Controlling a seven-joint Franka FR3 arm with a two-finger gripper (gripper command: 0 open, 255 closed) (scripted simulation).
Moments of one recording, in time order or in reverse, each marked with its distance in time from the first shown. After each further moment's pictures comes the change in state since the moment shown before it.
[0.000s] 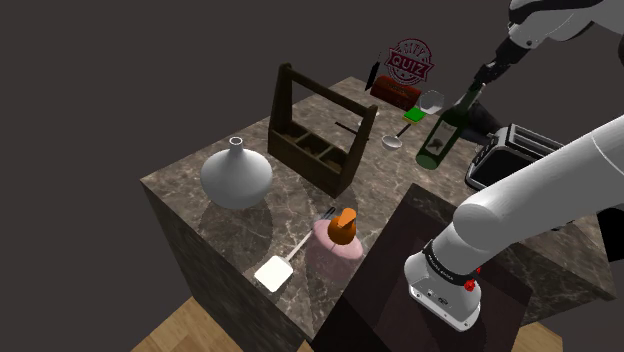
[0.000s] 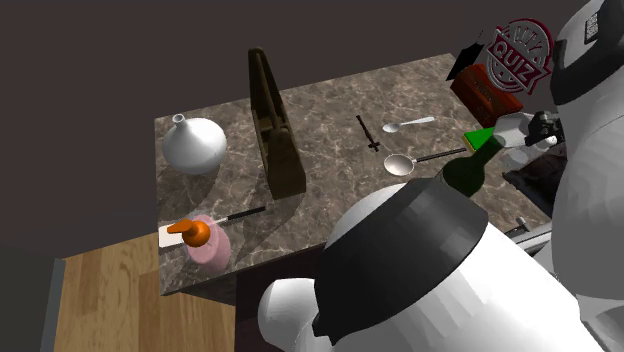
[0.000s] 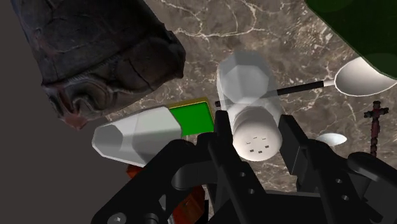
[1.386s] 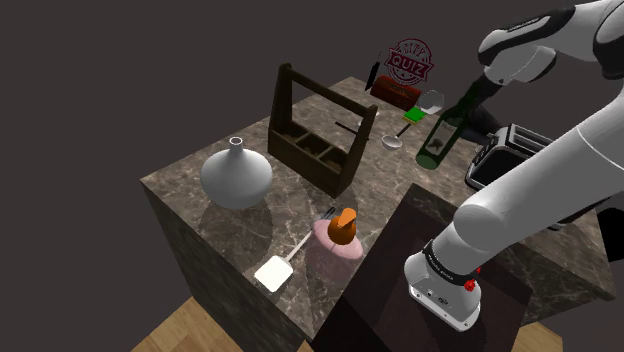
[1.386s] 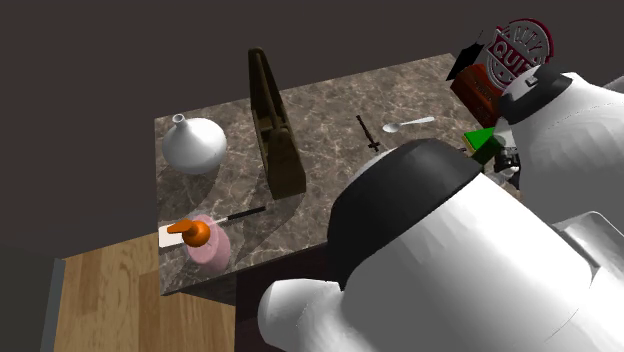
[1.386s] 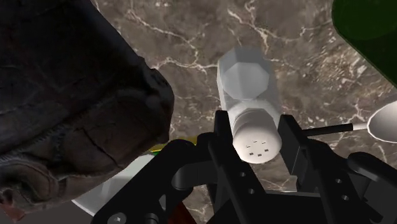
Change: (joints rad) arm 0.019 0.098 -0.067 -0.212 0.084 0.282 -0.091
